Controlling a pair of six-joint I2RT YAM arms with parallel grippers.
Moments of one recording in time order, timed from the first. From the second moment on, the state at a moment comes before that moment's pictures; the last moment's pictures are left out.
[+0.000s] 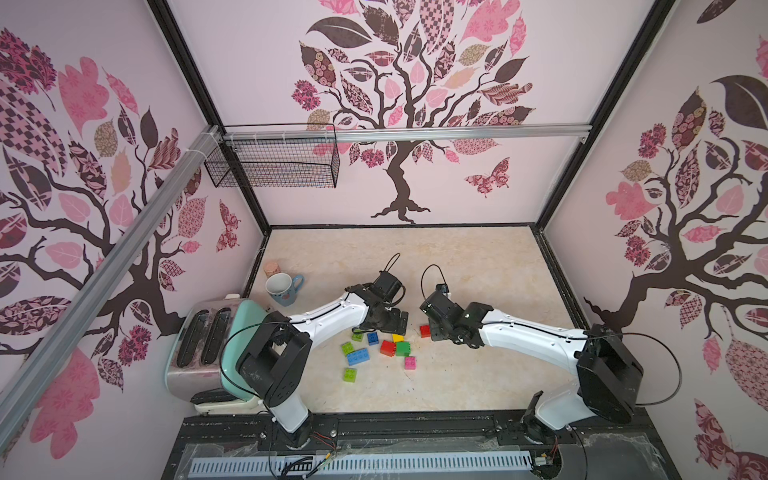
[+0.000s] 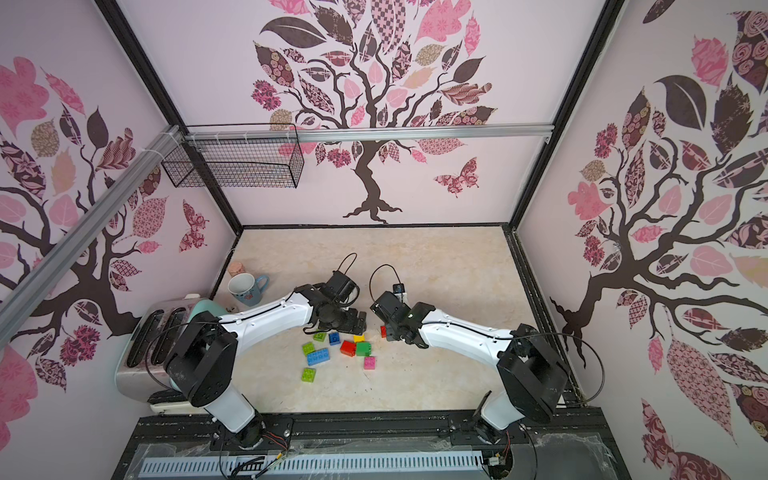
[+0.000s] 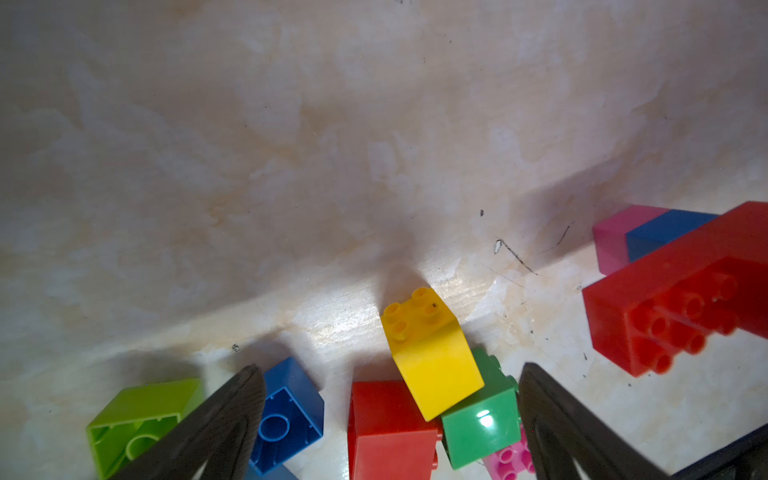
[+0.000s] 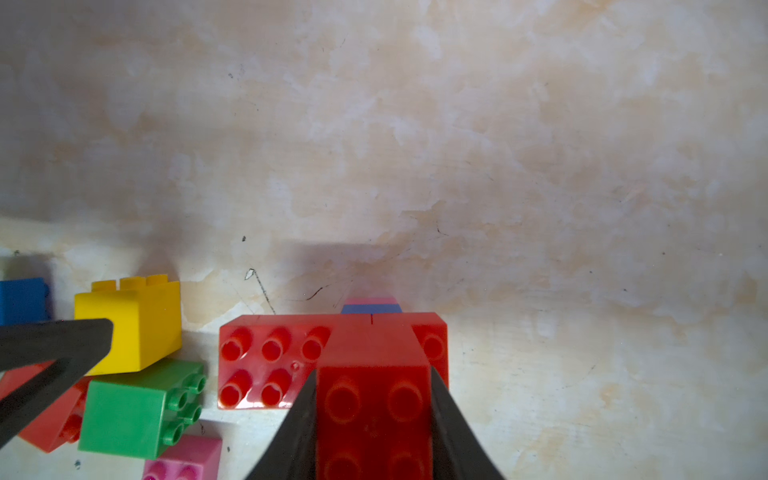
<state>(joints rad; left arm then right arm) -0.68 1.68 1.11 -0.67 0.07 -0.44 0.86 1.52 0.98 -0.64 0.35 0.67</state>
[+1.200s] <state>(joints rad) -0.54 1.29 0.96 -0.68 -0.27 -0.63 0.93 1.41 0.79 -0.30 -0.23 0.07</state>
